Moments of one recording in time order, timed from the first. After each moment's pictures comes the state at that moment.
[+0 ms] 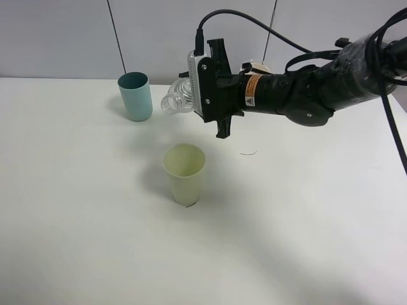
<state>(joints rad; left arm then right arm) 0.03 0.00 -0.51 0.06 1.05 -0.11 0.51 1.92 -0.98 -0.69 -0.67 -0.94</state>
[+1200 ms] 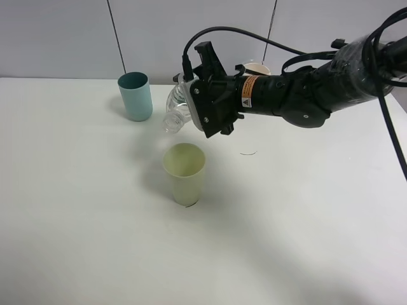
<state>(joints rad) 0.03 0.00 -0.51 0.06 1.05 -0.11 0.53 1.92 -0.98 -0.67 -0.66 -1.24</state>
